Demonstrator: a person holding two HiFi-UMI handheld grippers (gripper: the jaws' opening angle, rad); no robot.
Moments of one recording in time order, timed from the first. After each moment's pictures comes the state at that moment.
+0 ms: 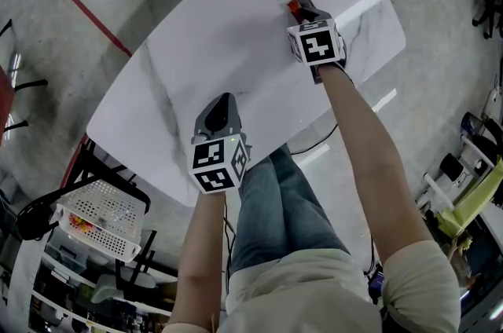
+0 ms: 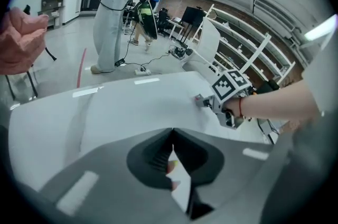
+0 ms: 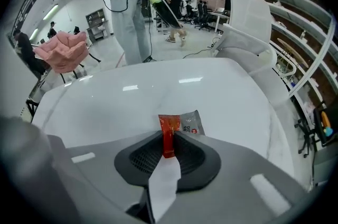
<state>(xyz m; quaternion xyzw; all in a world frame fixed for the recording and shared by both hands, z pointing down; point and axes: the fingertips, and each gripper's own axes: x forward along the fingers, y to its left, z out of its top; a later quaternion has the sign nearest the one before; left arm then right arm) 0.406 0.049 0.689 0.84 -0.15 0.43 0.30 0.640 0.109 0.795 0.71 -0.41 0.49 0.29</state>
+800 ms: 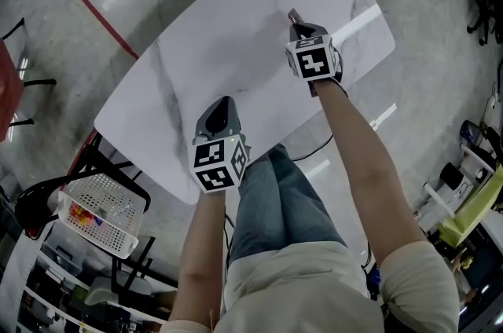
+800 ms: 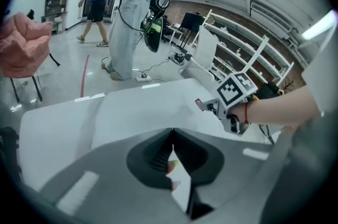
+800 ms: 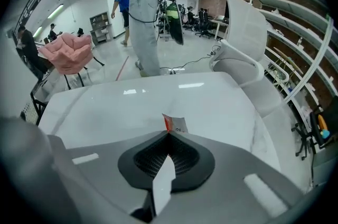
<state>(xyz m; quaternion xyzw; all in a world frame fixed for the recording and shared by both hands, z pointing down) 0.395 0.054 0.641 0.85 -0.17 0.41 0.29 0.621 0.114 0.734 0.73 -0.43 0.44 0.30</state>
